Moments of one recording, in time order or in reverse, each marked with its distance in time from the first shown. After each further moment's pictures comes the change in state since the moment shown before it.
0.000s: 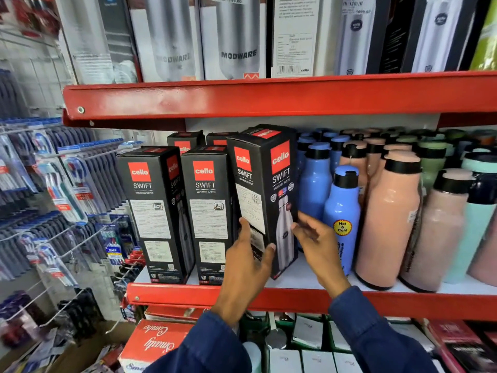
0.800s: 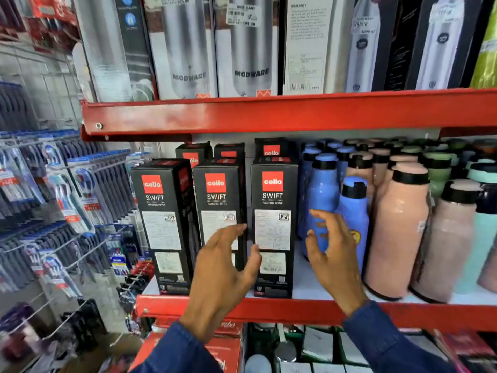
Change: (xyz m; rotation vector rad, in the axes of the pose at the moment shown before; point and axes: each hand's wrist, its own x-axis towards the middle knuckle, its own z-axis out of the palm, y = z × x) left_hand -0.005 -0.002 -0.068 0.212 0.185 0.278; right_hand -0.017 -0.042 -0.005 -0.391 0.079 -0.349
